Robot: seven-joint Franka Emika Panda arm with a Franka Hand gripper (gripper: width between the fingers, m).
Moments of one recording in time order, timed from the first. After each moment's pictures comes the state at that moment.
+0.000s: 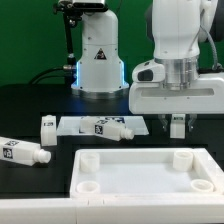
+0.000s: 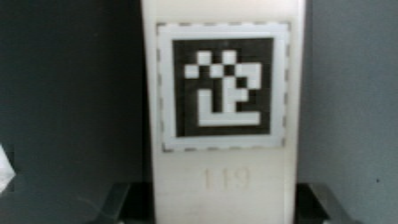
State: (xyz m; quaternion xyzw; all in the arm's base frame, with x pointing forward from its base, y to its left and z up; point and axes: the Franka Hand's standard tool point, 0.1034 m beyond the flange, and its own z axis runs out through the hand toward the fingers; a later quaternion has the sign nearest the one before) arm 0.393 0.148 0.009 -0.99 0.14 0.03 0.05
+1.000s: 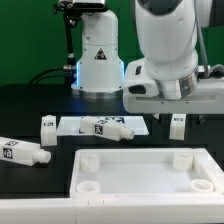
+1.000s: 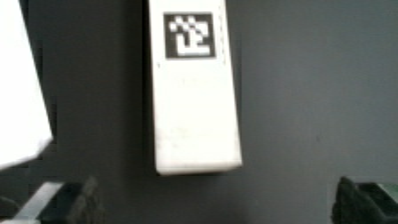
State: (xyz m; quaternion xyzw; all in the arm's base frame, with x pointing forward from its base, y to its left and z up) arm 0.419 0.139 0.037 -0.93 0.16 0.30 0.11
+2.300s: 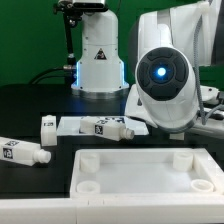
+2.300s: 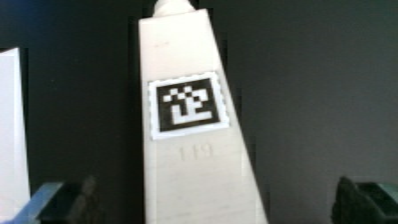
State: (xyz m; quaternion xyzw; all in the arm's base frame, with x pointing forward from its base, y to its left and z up) arm 0.395 0.151 0.009 -0.86 0.22 0.45 0.08
